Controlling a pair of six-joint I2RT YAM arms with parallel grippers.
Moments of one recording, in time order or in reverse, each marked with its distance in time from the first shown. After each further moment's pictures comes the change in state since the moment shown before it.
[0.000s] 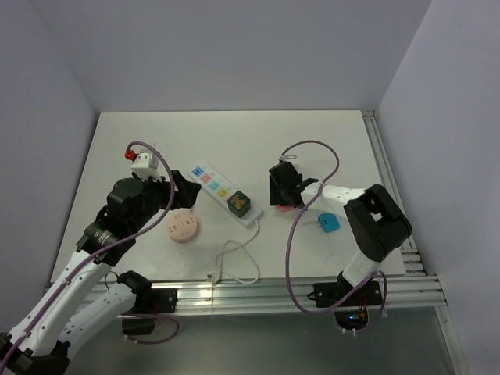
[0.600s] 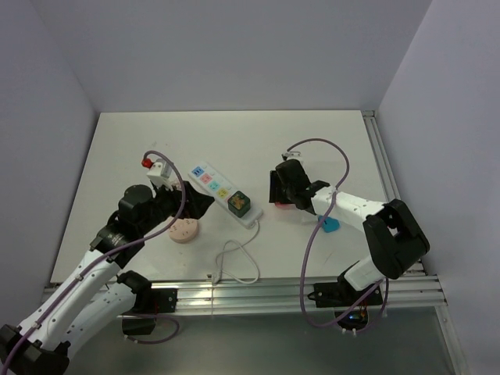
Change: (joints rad) left arm 0.000 -0.003 -0.145 0.150 0.195 -0.043; right arm 0.000 -0.150 -0.040 0.019 -0.085 0.023
